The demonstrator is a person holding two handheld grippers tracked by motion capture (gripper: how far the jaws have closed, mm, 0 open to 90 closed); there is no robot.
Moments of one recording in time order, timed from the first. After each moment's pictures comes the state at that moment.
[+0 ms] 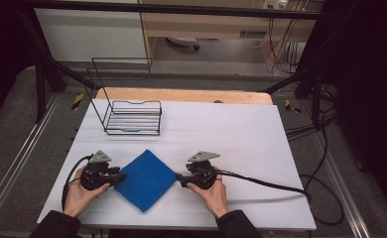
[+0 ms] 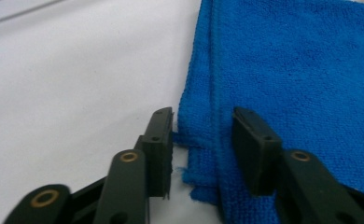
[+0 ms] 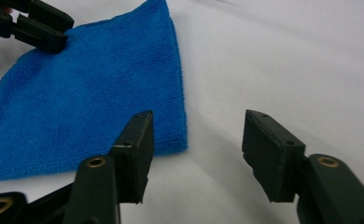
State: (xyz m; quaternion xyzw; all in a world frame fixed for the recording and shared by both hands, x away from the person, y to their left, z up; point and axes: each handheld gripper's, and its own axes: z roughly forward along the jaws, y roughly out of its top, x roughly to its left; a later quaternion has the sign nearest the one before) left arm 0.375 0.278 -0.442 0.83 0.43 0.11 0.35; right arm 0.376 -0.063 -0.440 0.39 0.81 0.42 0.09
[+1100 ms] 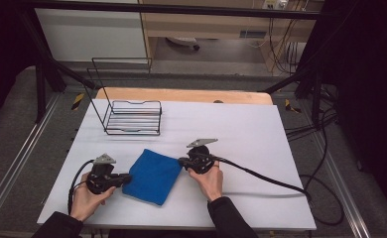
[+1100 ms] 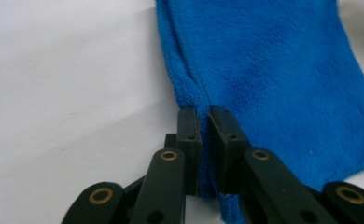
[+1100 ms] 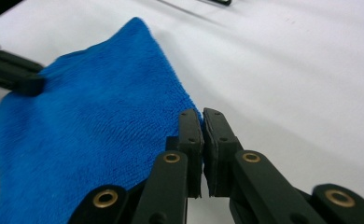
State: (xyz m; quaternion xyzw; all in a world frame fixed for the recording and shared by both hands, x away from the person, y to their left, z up) left arm 0.361 0.256 -0.438 0.81 0.45 0.06 0.37; right arm 0.416 -0.061 -0.429 0.40 0.82 0.41 0.06
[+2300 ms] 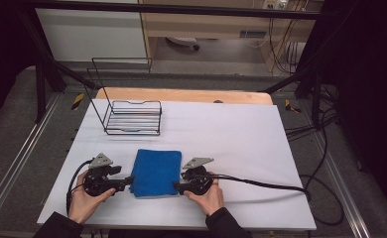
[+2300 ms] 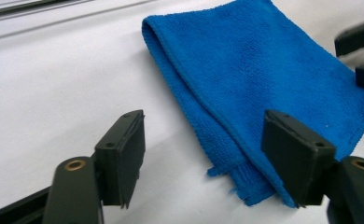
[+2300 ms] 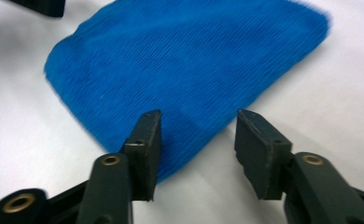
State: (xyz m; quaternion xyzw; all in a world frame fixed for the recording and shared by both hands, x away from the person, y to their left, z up) left arm 0.355 0.261 -0.431 0.80 0.44 0.12 0.40; right arm 0.361 -0.054 -0.446 0.36 0.84 0.40 0.06
